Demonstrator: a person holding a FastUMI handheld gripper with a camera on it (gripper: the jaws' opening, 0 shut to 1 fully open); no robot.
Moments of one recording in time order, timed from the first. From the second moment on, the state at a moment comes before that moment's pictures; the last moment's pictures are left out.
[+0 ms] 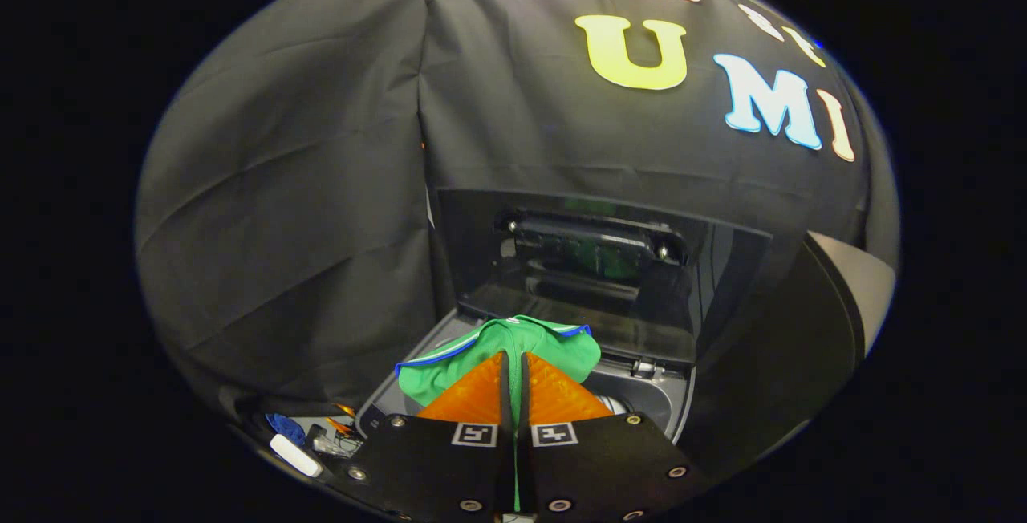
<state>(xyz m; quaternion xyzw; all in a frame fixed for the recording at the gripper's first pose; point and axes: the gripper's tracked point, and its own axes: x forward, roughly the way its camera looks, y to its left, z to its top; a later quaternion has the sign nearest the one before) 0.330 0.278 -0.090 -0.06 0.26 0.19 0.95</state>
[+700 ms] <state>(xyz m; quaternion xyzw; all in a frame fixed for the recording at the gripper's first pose) 0.331 0.261 -0.184 -0.09 0.34 0.15 0.92</state>
